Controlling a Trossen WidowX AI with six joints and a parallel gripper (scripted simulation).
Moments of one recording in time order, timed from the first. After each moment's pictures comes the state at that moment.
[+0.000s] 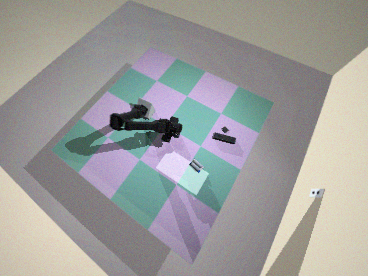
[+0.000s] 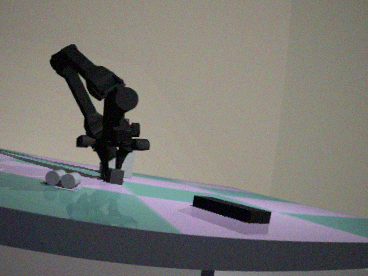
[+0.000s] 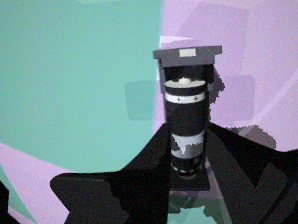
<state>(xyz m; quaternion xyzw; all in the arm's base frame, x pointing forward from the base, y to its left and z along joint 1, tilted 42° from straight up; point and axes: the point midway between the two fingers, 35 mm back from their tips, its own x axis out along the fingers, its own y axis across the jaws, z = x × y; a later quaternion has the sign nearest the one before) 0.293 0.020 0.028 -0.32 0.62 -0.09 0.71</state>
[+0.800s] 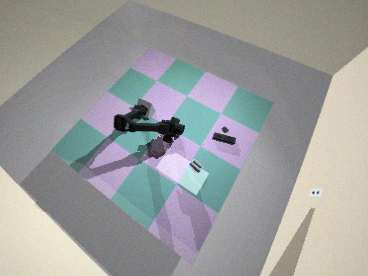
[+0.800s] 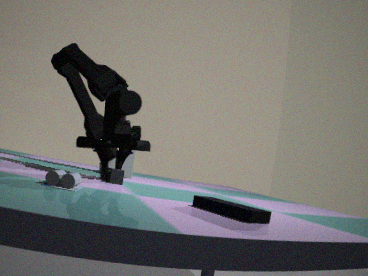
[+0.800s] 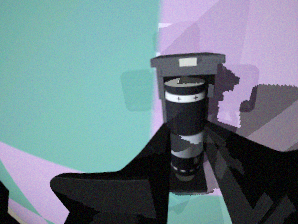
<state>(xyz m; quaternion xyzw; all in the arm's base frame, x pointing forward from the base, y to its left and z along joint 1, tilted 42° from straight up) 0.298 0.019 0.027 -0.32 0.65 -0.10 0.68</state>
